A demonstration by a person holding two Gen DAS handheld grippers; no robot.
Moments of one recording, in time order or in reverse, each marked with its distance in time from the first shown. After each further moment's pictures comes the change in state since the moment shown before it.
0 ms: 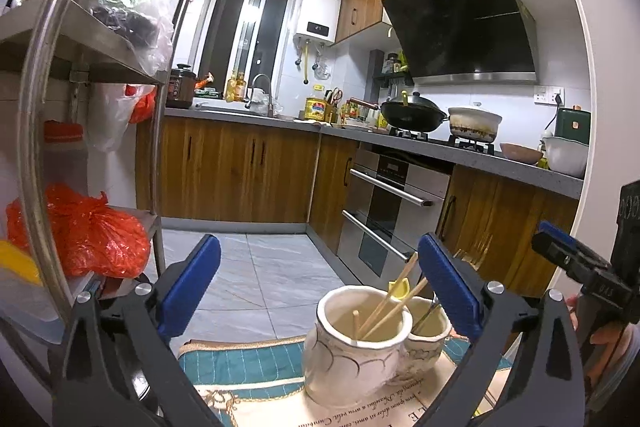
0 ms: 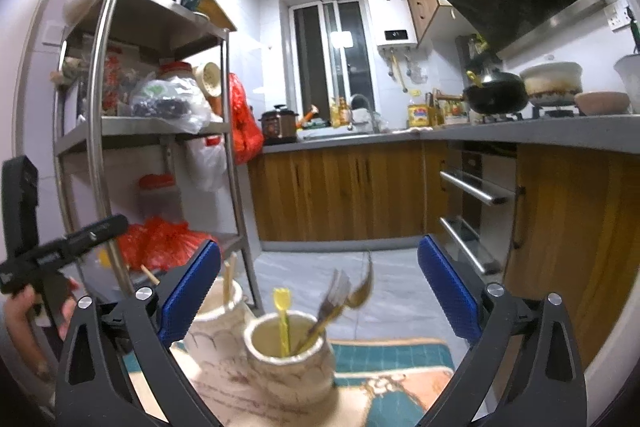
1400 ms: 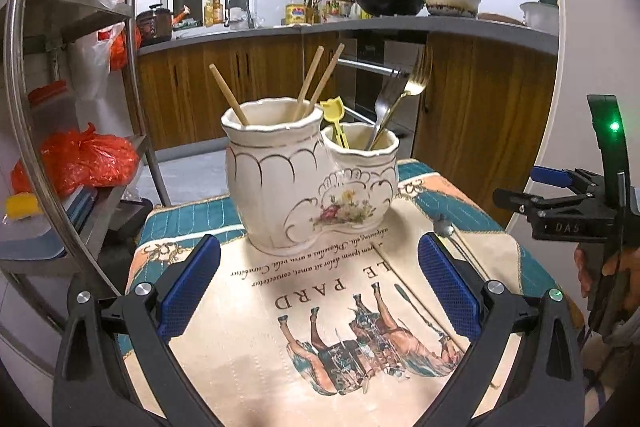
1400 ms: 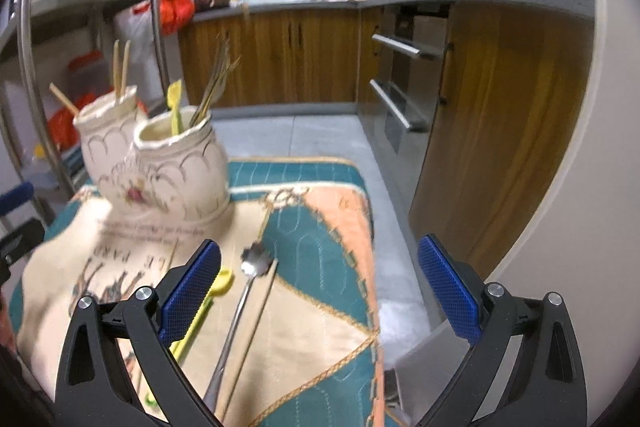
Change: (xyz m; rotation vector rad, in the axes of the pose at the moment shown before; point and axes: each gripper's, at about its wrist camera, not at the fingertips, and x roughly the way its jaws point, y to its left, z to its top) left arm -0.011 -0.080 -0.103 0.149 0.359 0.030; right arm -0.016 -0.042 -0.097 -0.012 0.501 -0.234
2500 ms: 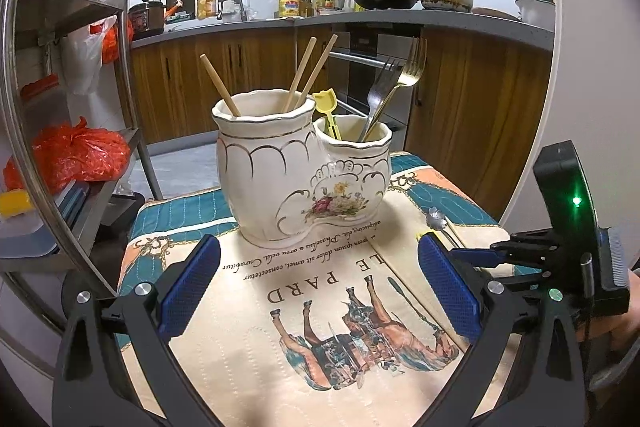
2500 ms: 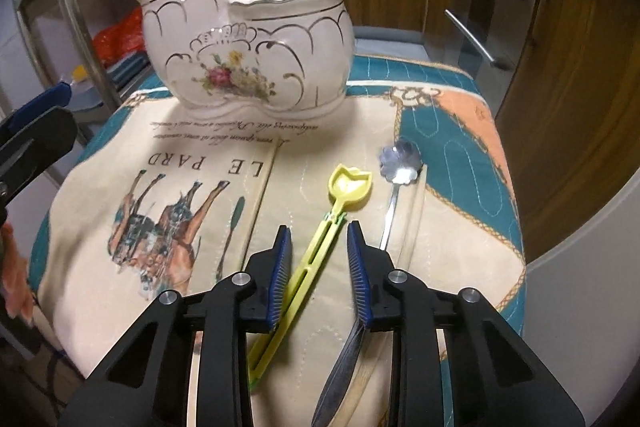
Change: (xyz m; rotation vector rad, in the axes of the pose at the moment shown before) left arm 0.003 -0.003 -0.001 0.002 0.021 -0.030; right arm 0.037 0.077 -0.029 -0.088 0.280 0.163
